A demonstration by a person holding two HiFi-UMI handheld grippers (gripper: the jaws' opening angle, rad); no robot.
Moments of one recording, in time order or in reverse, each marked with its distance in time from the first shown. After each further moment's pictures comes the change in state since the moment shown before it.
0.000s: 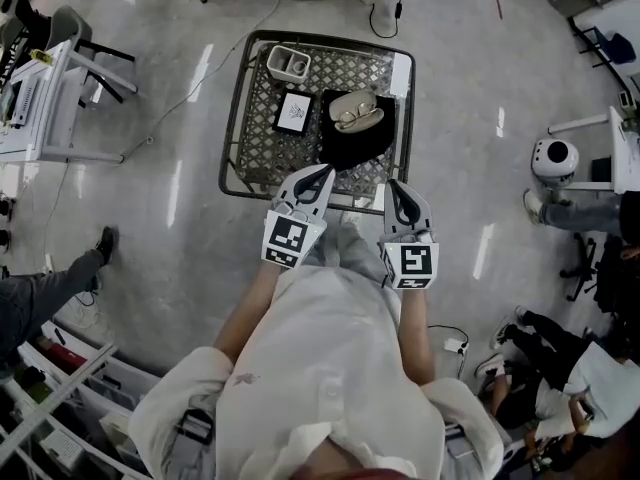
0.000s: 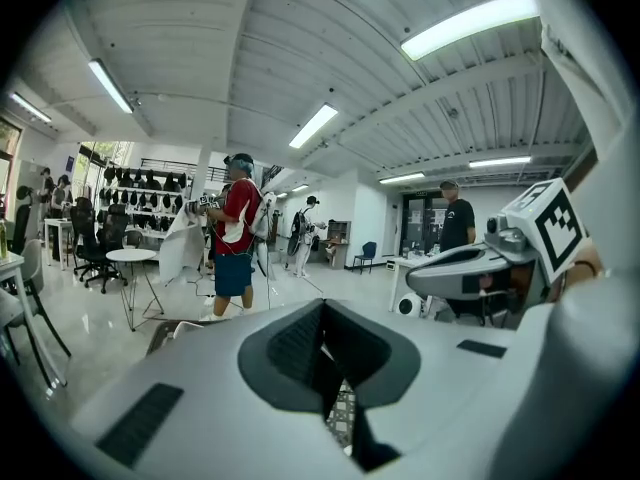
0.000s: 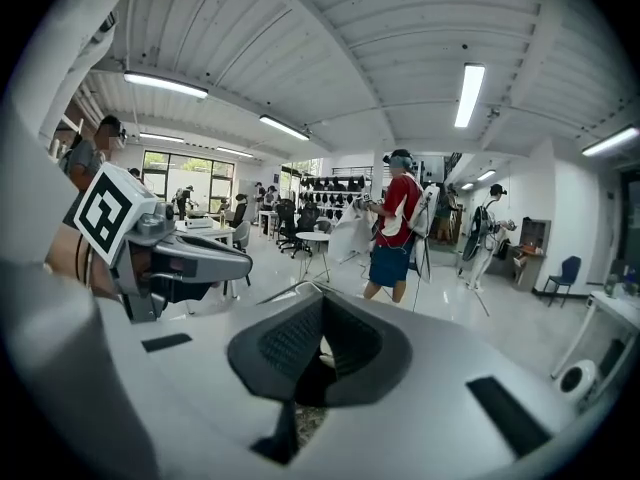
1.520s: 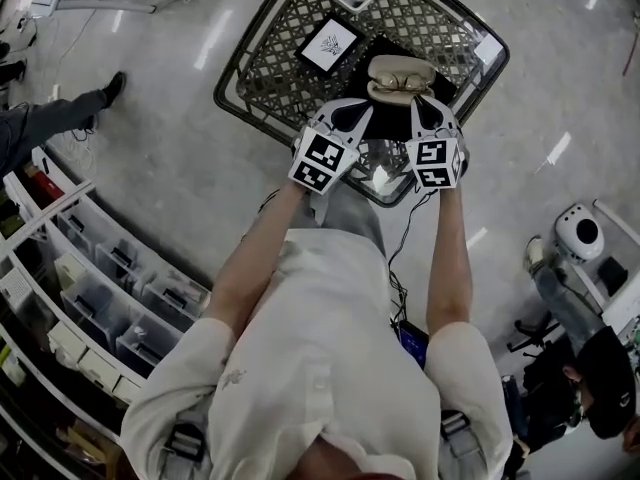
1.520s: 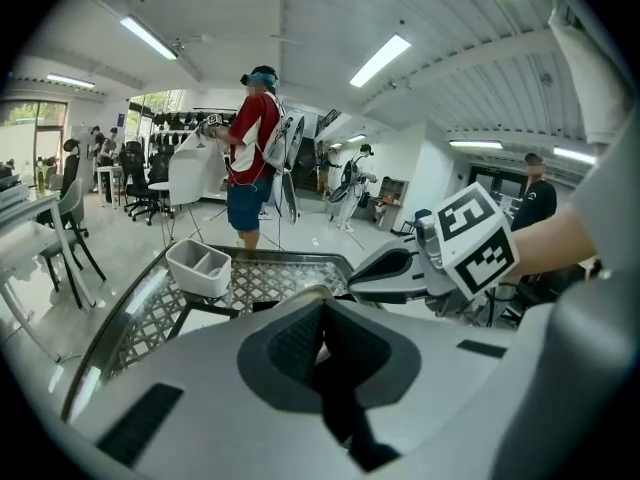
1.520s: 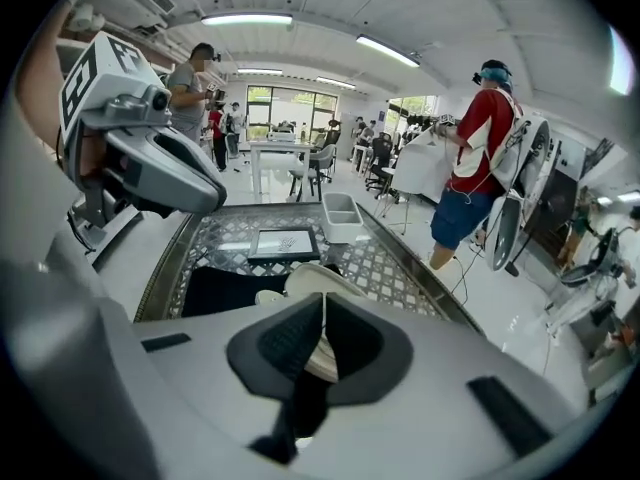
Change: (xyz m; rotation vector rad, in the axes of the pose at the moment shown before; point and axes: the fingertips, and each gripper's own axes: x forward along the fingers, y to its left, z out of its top) left arm 0.174 0.062 -0.130 -0.229 0.292 0.254; right arm 0.259 -0.079 -0.175 -0.385 0.368 0.536
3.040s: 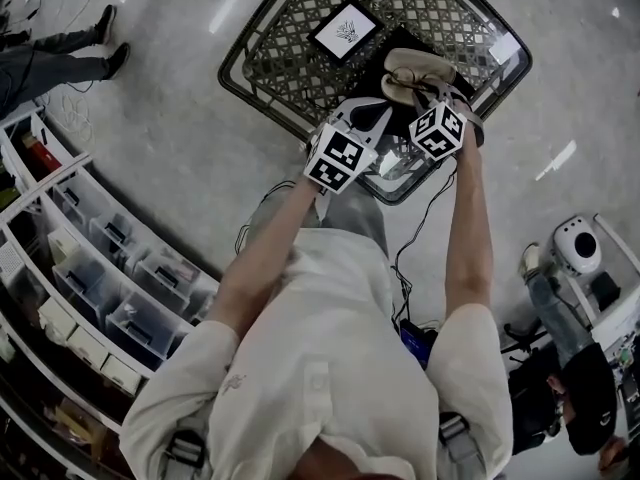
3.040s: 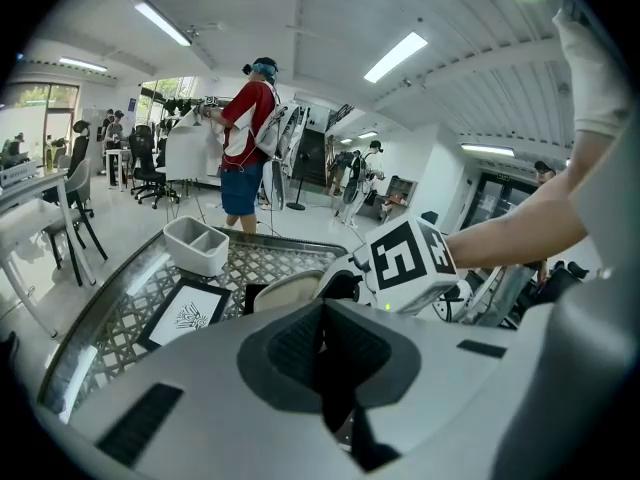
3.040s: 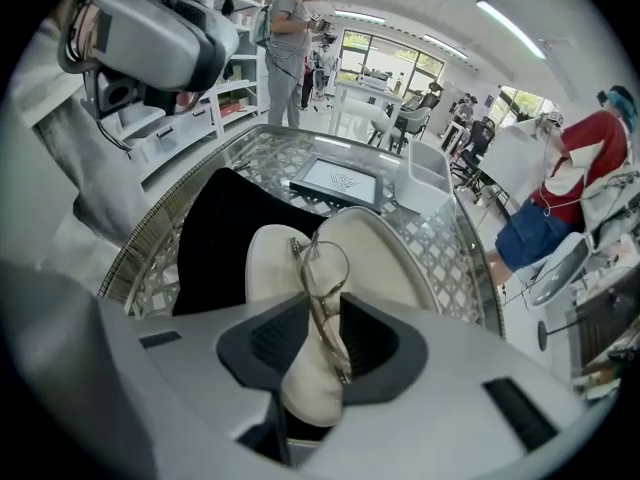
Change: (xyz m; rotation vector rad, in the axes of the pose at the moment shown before) left arm 0.016 -0.008 -0.025 -0.077 0.037 0.014; right arm 0.085 0.030 -0.058 -0.455 0.260 0.293
